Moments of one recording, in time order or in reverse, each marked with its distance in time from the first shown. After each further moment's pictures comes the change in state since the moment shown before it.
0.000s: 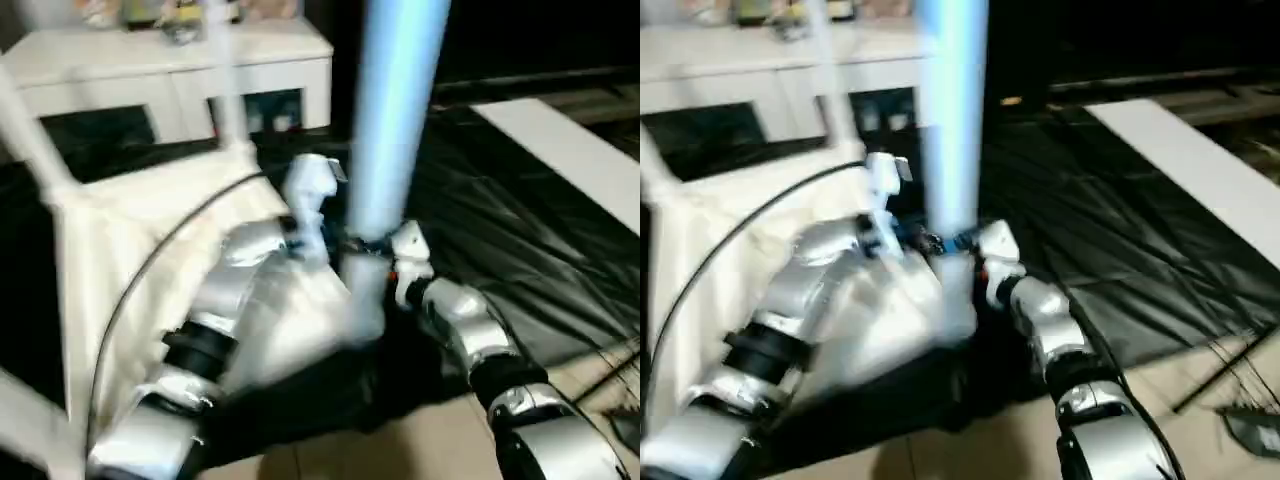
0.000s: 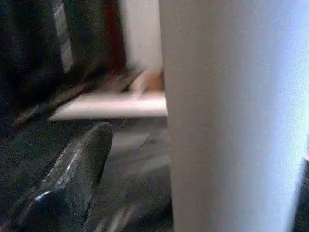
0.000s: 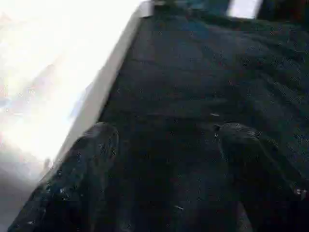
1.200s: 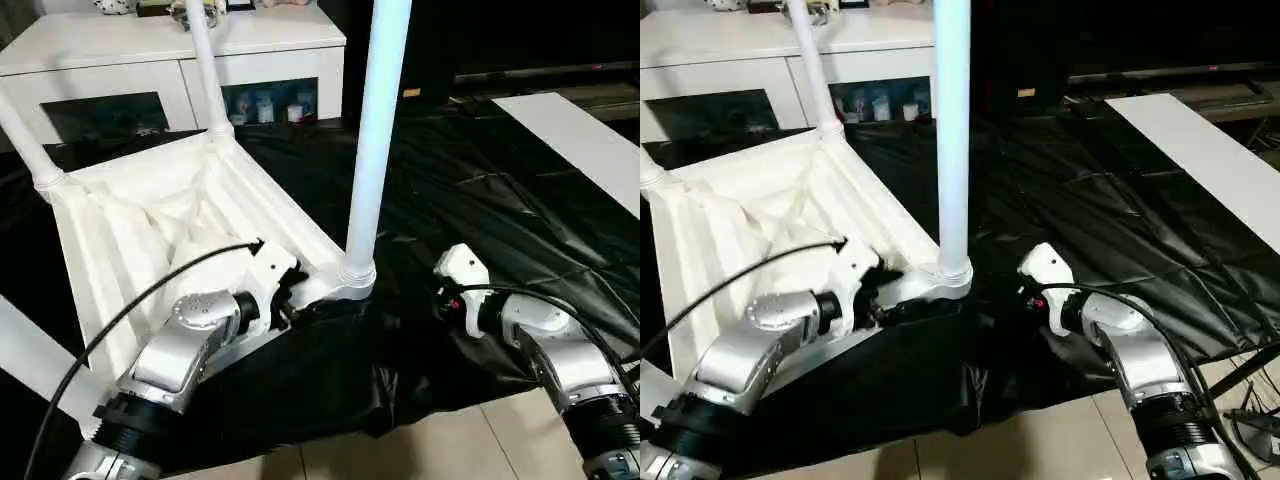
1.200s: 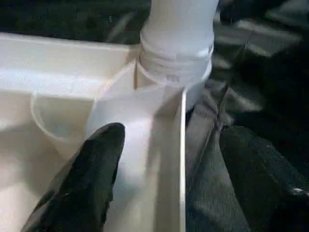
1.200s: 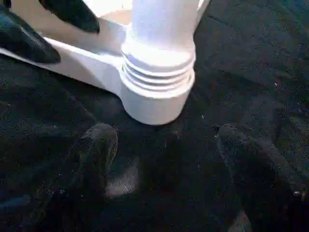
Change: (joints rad) left arm 0.301 0.110 -0.101 -0.420 0.155 0.551 0.150; right arm 0.285 -0.313 0.094 -0.598 0.045 0.298 0.408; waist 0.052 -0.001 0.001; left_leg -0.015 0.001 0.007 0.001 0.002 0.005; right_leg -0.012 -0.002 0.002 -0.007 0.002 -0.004
